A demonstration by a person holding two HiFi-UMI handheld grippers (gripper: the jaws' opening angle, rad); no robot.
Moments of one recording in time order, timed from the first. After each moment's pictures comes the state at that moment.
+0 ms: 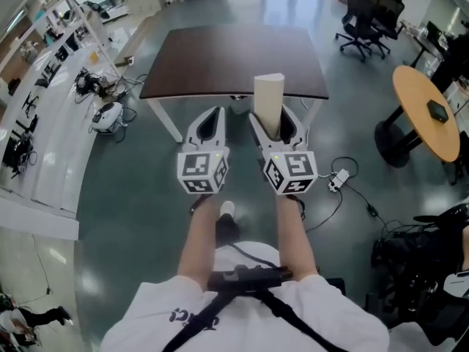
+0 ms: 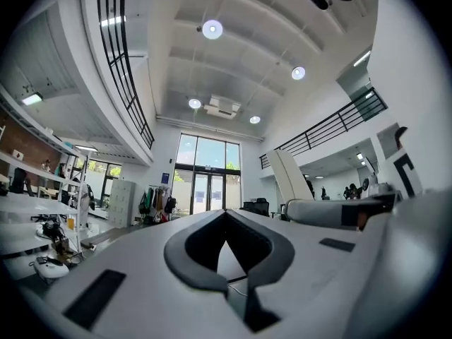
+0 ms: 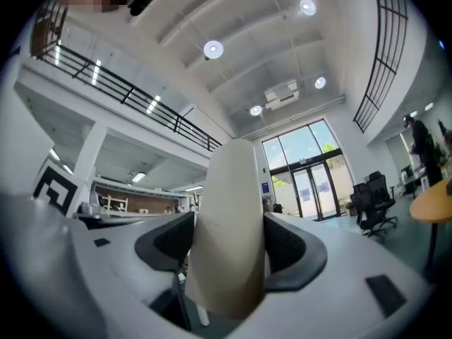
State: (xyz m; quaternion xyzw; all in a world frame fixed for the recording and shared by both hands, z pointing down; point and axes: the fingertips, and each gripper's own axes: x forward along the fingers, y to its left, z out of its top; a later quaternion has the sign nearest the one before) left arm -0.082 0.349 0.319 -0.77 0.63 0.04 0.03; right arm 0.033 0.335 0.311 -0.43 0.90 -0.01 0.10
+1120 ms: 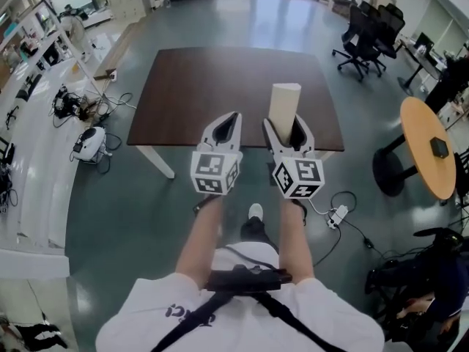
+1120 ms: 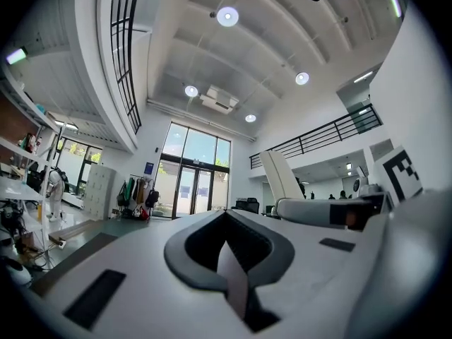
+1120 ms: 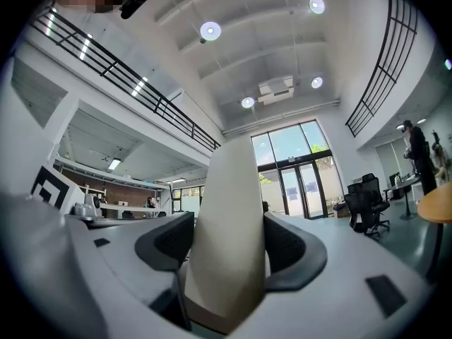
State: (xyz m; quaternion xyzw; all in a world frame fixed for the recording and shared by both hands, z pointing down) left arm -0.174 0.013 0.350 -0.82 0.57 0.04 0.01; right arm -0.065 0.006 0.337 -0.49 0.87 -0.01 0.09
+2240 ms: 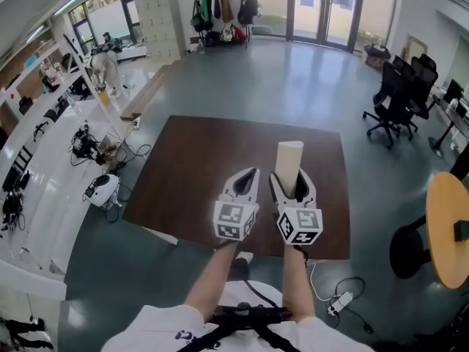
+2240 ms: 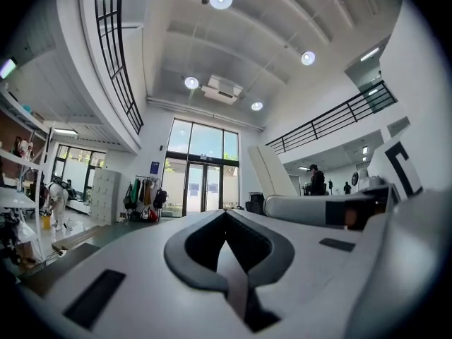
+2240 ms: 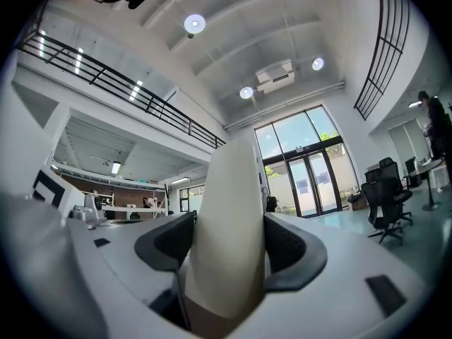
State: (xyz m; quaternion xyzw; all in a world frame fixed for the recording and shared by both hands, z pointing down) left arm -0.106 -0.297 0.380 -0.80 0.60 0.01 0.01; right arm -0.021 -0.310 0.367 -0.44 0.89 -0.03 0.09
